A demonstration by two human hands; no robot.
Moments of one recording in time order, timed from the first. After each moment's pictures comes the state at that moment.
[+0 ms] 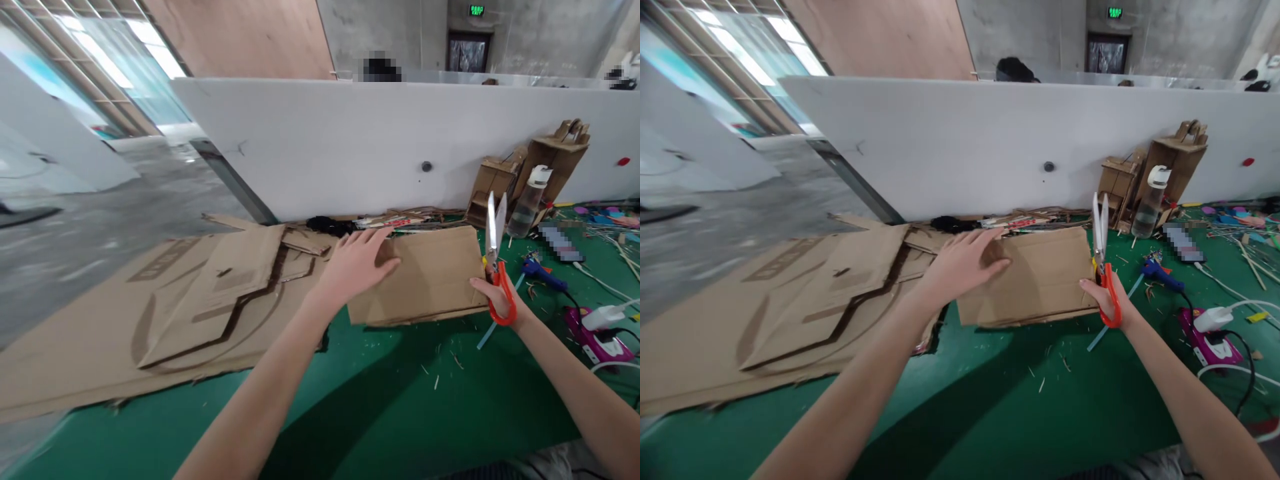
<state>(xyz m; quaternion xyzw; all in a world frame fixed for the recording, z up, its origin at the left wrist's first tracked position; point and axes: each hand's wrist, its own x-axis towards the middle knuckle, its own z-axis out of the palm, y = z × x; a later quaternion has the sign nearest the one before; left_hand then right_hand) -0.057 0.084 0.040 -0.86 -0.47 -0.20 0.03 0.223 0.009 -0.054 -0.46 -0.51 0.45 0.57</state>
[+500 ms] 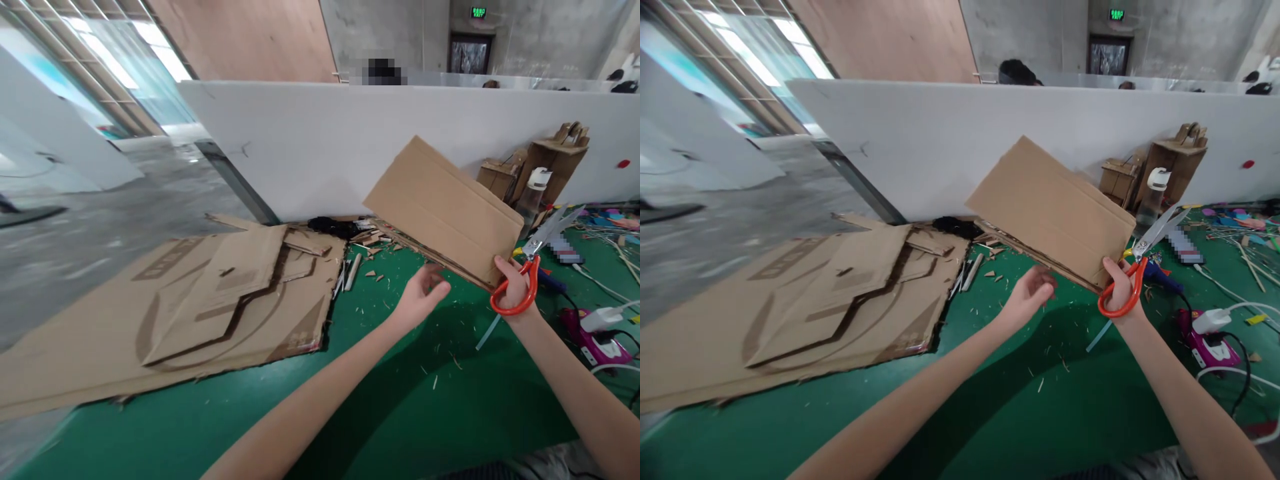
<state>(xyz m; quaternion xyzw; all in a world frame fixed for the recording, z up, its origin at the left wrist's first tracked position) 0.028 0.043 -0.033 -0.66 -0.32 -0.42 -0.53 0.221 0.015 -0.035 -0.46 -0.30 0.41 0.73</state>
